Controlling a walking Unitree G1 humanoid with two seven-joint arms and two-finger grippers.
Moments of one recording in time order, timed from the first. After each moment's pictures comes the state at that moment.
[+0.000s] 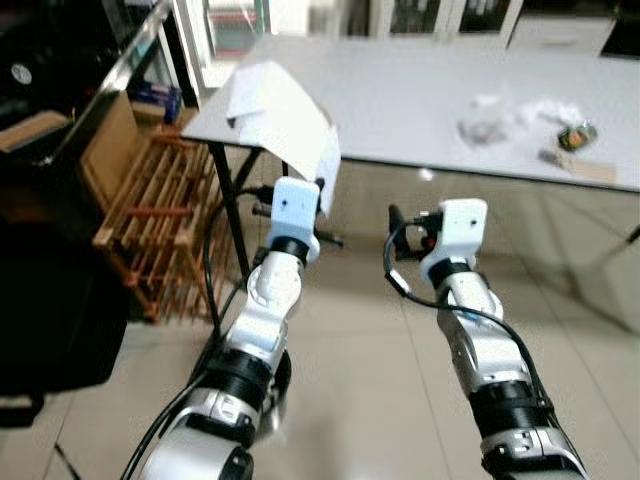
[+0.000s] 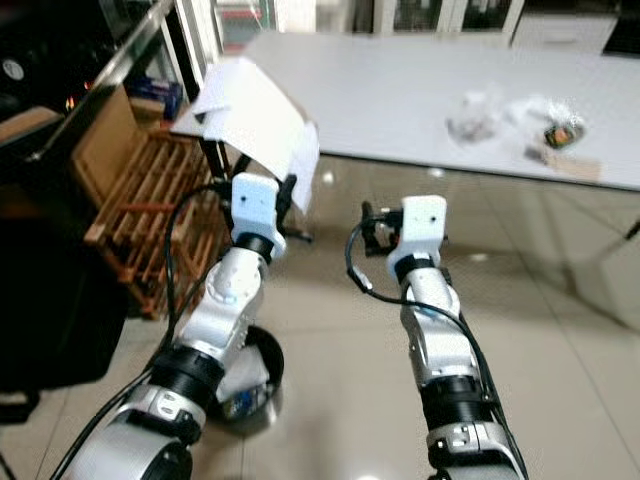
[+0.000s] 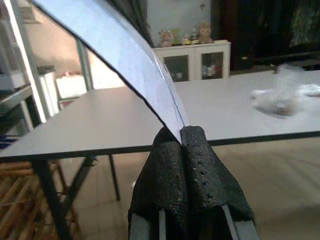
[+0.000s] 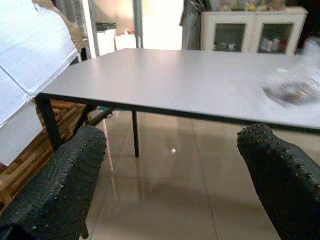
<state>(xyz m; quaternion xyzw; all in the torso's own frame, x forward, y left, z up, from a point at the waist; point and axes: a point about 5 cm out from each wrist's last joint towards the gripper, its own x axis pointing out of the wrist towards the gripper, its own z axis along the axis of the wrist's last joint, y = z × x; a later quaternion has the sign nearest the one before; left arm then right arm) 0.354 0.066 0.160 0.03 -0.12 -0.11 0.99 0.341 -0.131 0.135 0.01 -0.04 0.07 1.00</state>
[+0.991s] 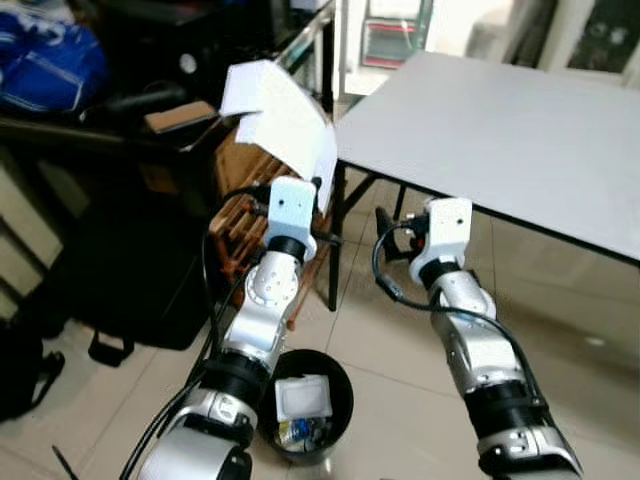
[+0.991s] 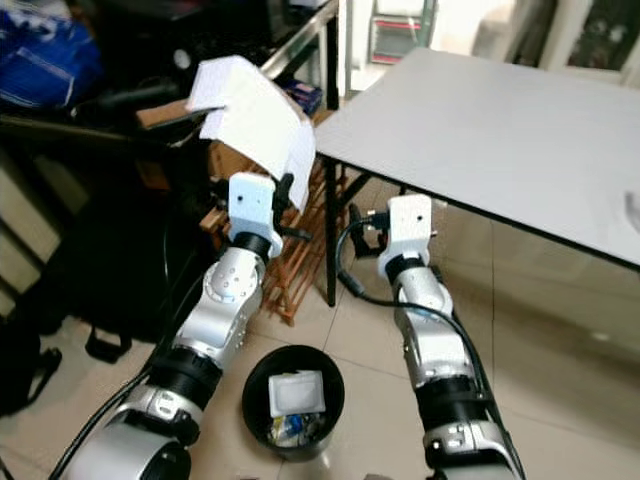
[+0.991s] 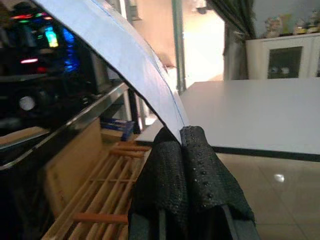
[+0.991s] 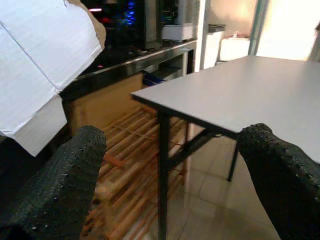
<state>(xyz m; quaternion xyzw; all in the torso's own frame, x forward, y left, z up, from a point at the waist) 0.354 0.070 0.158 0.03 -0.12 -0.11 0.99 0.340 -0.118 0.133 0.00 -0.04 0.10 0.99</state>
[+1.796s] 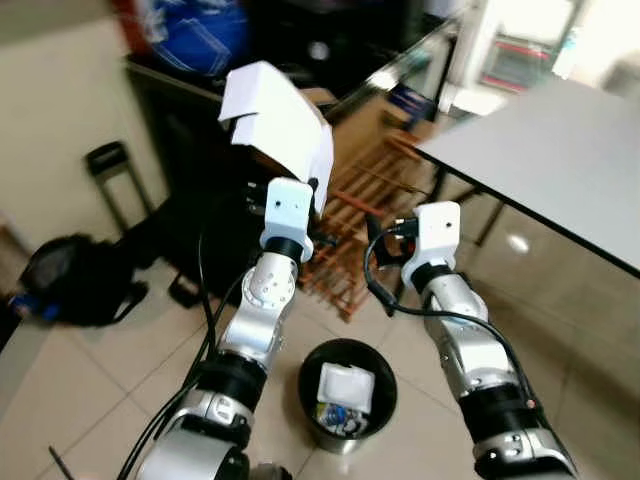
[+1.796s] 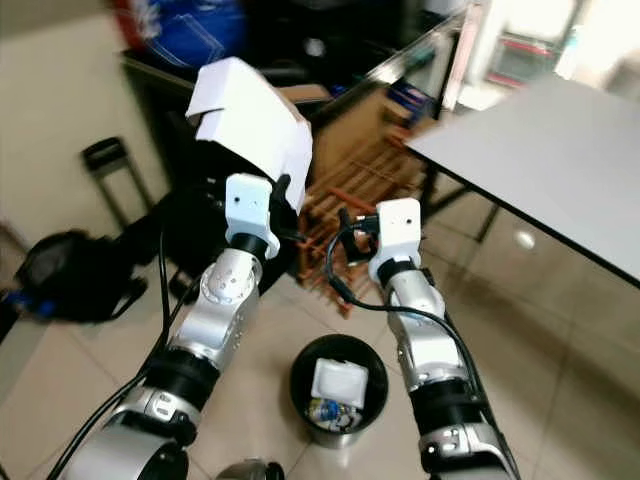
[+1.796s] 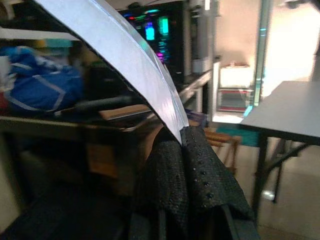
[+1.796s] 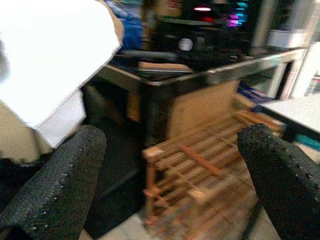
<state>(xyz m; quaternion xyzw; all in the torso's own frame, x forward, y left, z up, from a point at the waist) 0.354 0.072 0.156 0.04 -0.12 -0.11 0.99 0.338 -0.109 0.131 0.00 -0.03 0.12 0.99</state>
